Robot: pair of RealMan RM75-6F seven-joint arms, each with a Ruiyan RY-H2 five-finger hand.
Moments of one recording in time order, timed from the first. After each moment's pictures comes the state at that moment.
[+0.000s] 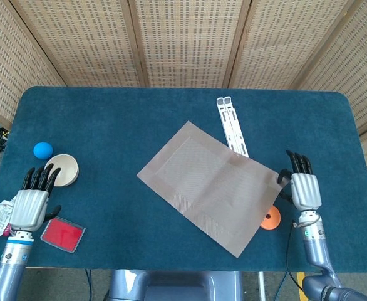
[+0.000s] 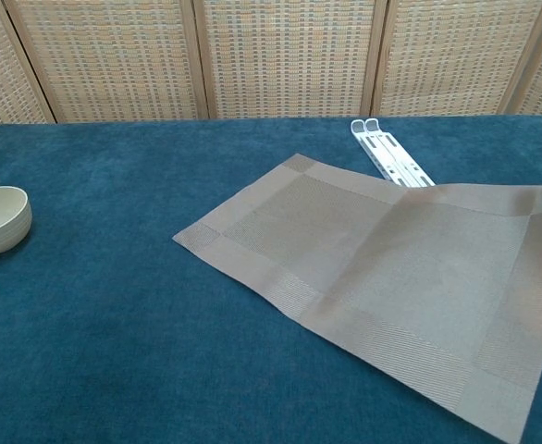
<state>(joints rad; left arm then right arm) -0.22 -1.35 -0.06 -1.58 1.41 1.40 0.39 0.34 -1.58 0.22 -1.18 -1.36 1.28 0.03</state>
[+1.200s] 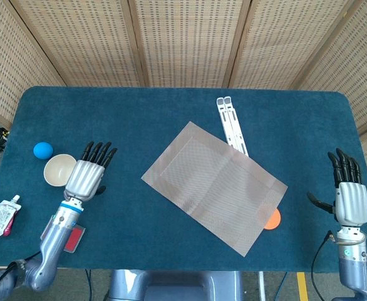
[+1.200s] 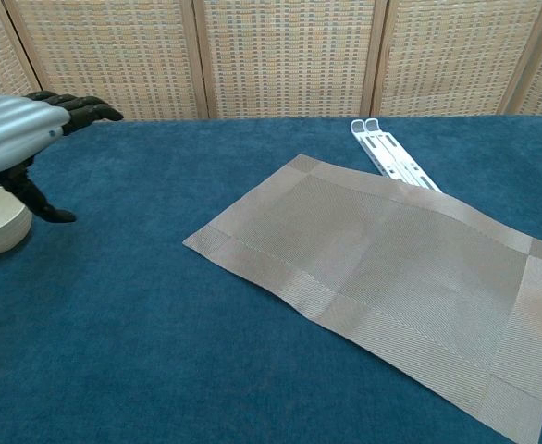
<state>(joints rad) -0.53 -1.50 -0.22 -1.56 1.27 1.12 0.68 0.19 -1.39 0.21 -1.34 -1.42 1.53 0.18</state>
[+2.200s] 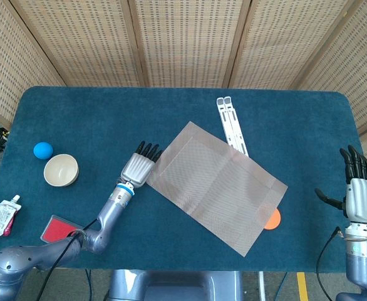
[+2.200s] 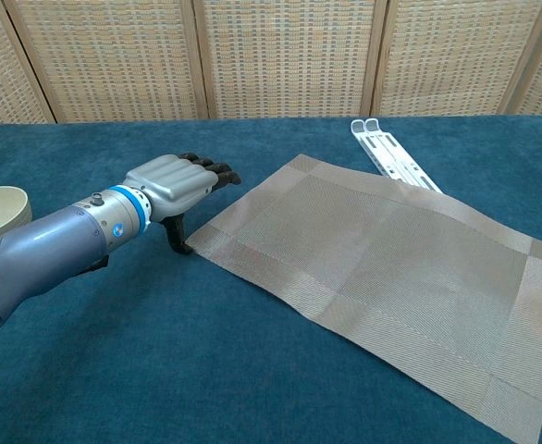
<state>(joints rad) -0.88 -1.91 -0.24 -0.98 1.11 0.84 0.65 0.19 -1.37 0.24 -1.31 -1.38 1.50 0.26</state>
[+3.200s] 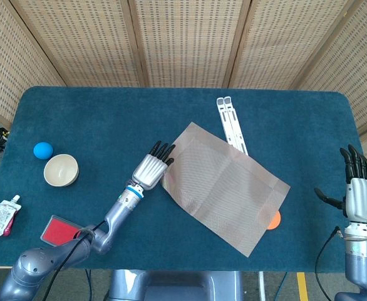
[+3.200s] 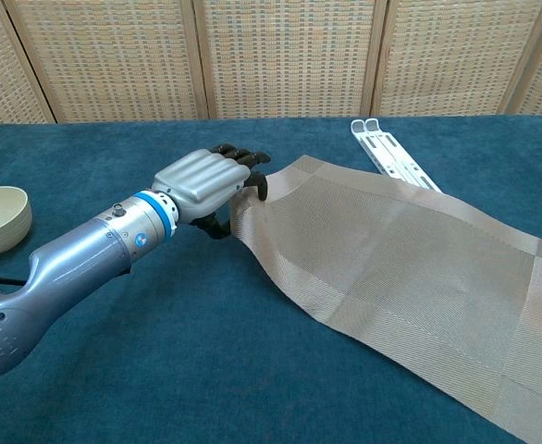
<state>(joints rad) -0.93 -2.05 -0.16 -0.72 1.37 0.97 0.26 0.19 -1.37 0.25 -1.32 -1.38 1.50 0.27</state>
